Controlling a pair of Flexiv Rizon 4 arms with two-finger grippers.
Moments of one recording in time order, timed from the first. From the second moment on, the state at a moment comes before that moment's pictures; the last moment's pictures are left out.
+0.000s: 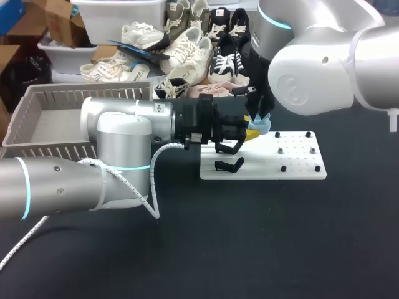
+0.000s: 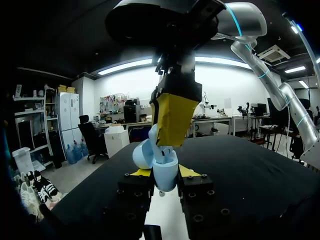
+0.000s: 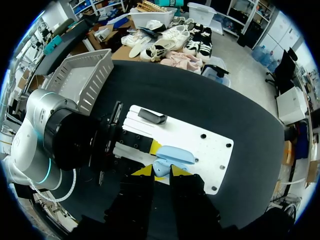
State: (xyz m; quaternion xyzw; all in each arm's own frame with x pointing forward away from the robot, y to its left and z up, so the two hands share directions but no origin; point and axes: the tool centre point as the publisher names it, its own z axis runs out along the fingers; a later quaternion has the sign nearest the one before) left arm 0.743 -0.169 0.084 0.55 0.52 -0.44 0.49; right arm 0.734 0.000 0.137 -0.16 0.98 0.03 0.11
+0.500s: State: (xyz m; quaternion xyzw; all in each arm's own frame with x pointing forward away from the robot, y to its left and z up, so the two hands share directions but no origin) left arm 0.743 -0.169 0.084 0.55 0.52 -0.44 0.49; right arm 0.733 0.002 0.134 -0.15 0.98 0.04 0.11
